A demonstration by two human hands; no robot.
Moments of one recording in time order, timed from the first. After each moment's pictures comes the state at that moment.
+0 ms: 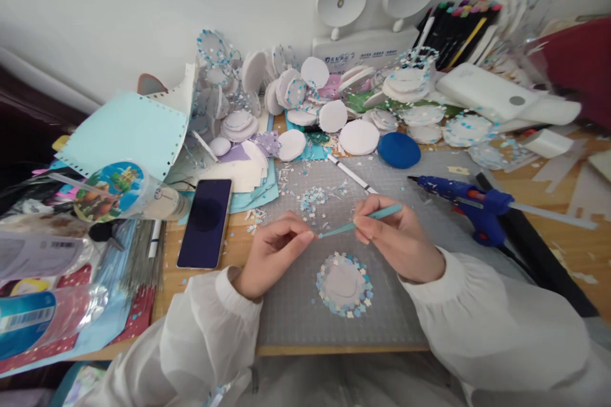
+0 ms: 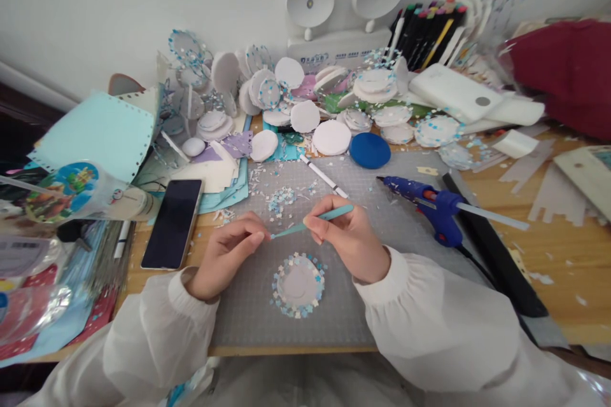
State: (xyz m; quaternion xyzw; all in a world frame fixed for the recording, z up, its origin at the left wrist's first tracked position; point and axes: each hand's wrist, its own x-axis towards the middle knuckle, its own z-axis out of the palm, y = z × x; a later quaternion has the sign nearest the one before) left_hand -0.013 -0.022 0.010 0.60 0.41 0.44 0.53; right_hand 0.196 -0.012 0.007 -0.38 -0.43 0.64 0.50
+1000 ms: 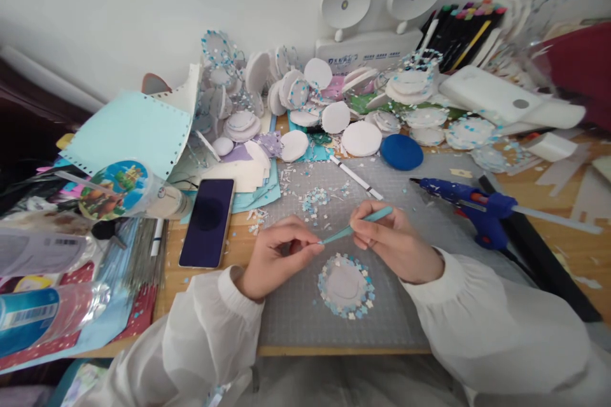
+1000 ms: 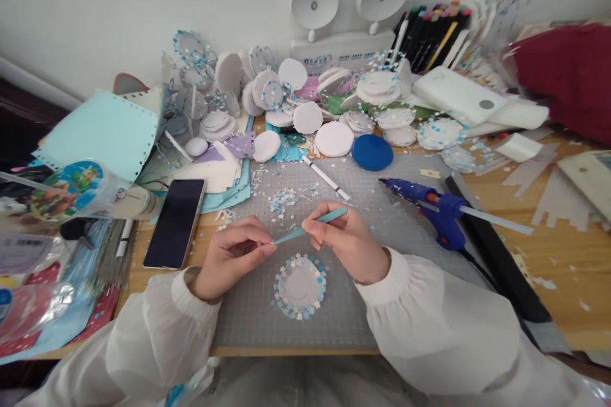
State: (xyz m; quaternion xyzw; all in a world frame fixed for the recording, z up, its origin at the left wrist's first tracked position) left_hand -0.013 -0.024 0.002 0.64 0.37 0.45 0.49; right_hand 0.194 -0.012 0.012 -0.40 -0.36 0.71 0.45
